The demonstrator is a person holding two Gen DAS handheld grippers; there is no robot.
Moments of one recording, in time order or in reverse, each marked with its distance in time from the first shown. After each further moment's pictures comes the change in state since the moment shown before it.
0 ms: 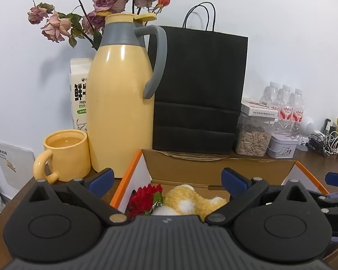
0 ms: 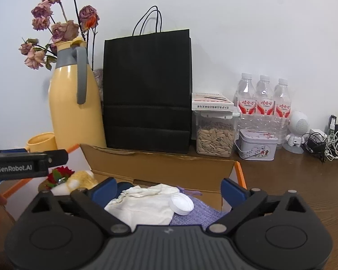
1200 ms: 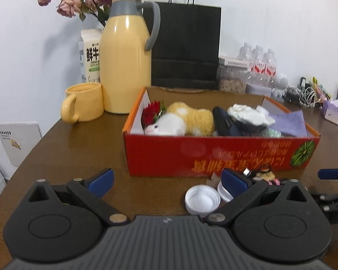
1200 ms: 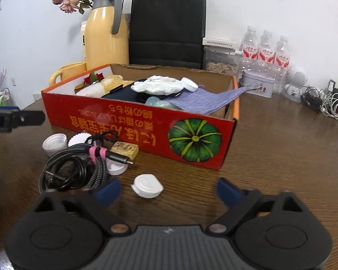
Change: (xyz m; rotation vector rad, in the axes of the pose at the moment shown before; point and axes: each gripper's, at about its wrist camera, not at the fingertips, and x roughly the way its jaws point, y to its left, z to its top) left arm -0.109 0.023 -0.080 0.077 0.158 -0.061; right arm -0.096 -0.002 -0.104 -0.081 0.246 0.067
